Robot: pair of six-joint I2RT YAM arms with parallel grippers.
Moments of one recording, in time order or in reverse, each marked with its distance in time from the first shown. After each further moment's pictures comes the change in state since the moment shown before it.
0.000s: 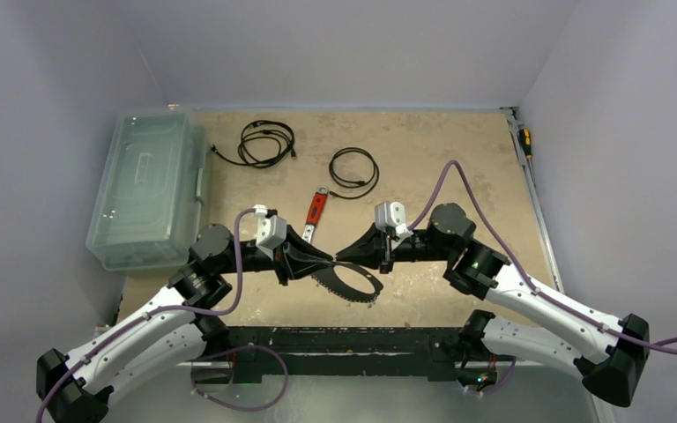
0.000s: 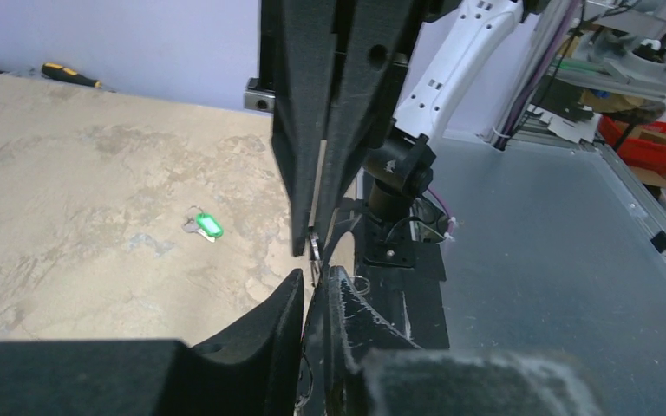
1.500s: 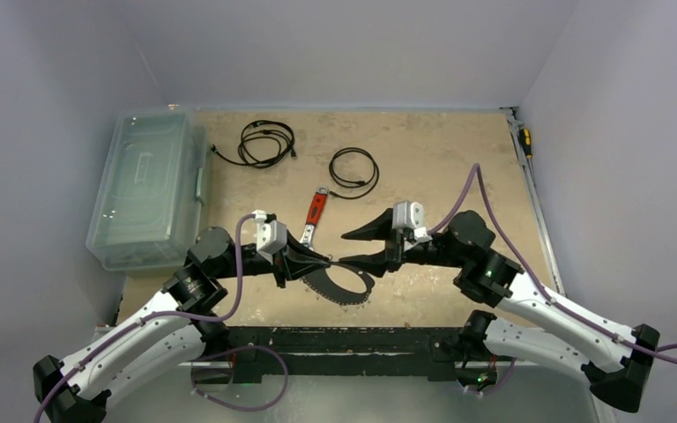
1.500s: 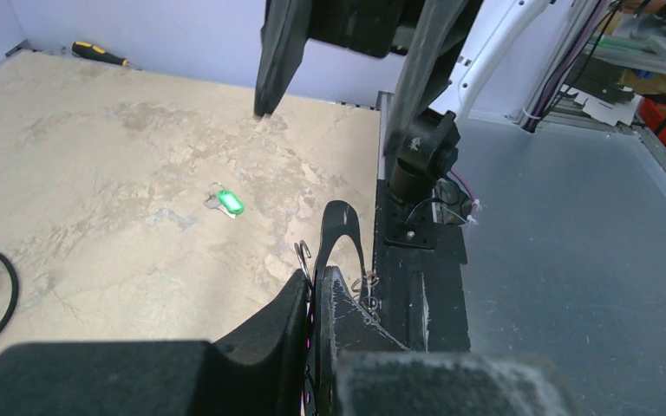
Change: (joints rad) left arm -0.012 -0.053 0.000 -0.113 -0.048 0.073; right arm 0.033 -0.069 0.000 0.043 0.122 0.017
